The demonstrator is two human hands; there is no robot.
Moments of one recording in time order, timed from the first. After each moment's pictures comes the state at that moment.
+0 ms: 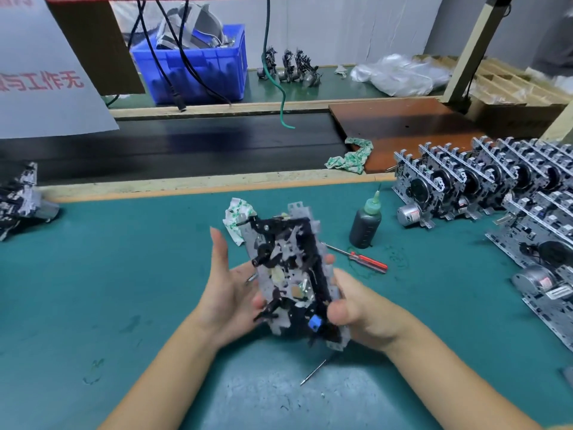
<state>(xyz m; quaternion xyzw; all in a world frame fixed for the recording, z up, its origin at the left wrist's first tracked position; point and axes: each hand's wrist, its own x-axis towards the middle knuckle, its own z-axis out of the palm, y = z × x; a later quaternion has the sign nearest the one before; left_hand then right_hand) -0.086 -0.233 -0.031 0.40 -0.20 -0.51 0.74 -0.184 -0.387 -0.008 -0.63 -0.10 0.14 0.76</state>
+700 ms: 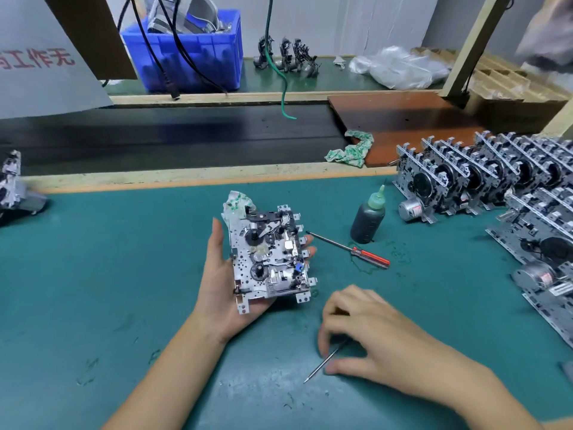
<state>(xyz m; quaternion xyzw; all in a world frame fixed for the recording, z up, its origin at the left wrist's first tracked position) -0.074 -0.240 -0.047 0.21 -0.10 -0.52 0.82 -0.224 -0.402 -0.022 -0.97 -0.11 0.11 0.20</state>
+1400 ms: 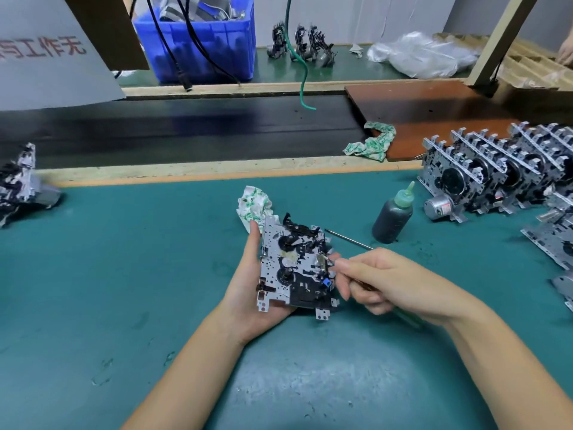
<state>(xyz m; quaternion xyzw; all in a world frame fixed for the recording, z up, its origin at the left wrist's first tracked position) -0.069 -0.249 -0.059 0.34 0.01 -0.53 0.78 -0.170 -0.416 -0.010 -0.72 0.08 0.17 0.67</state>
